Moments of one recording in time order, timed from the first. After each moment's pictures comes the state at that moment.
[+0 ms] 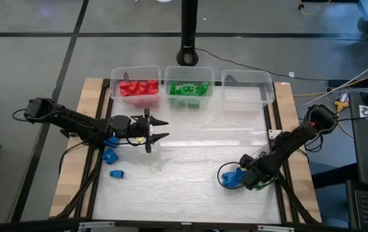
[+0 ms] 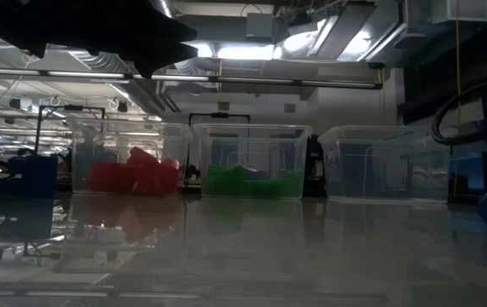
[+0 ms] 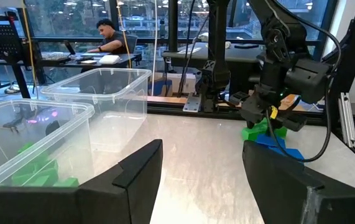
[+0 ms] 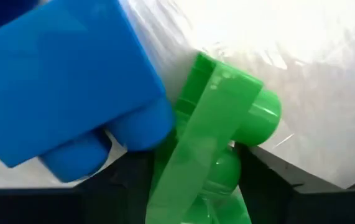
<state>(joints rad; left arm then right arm) -0.09 1.11 0.40 0.67 -0.25 -0.02 0.73 1.50 0.72 -0.87 -0.06 1.39</state>
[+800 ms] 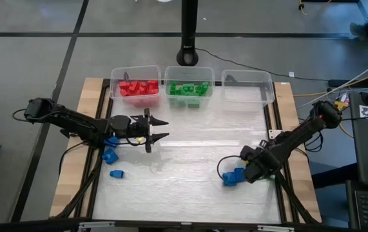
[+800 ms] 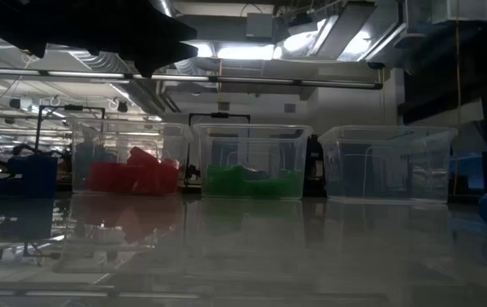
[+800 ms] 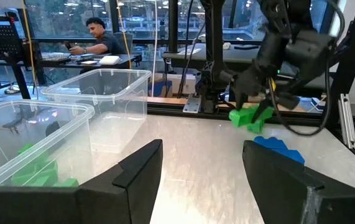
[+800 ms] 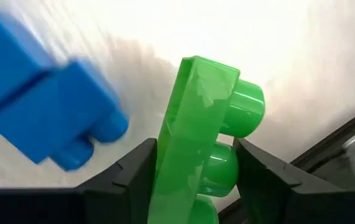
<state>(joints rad) -0.09 1.11 0.40 0.67 -0.25 -0.02 0.67 1.39 0.90 -1.20 0.12 1.24</state>
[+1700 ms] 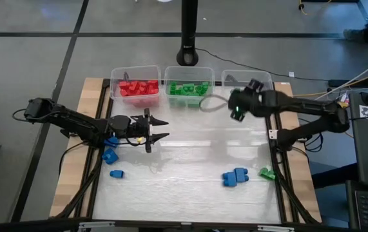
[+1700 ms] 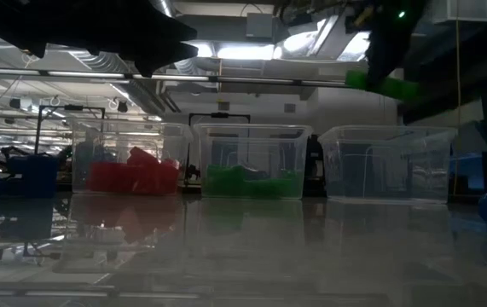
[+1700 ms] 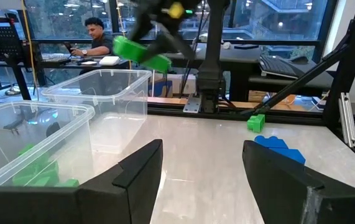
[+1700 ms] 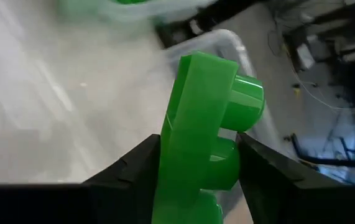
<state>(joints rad) -0.09 1.11 0.40 0.67 -0.25 -0.01 -0.14 1.27 1.23 -1.16 0.72 0.12</state>
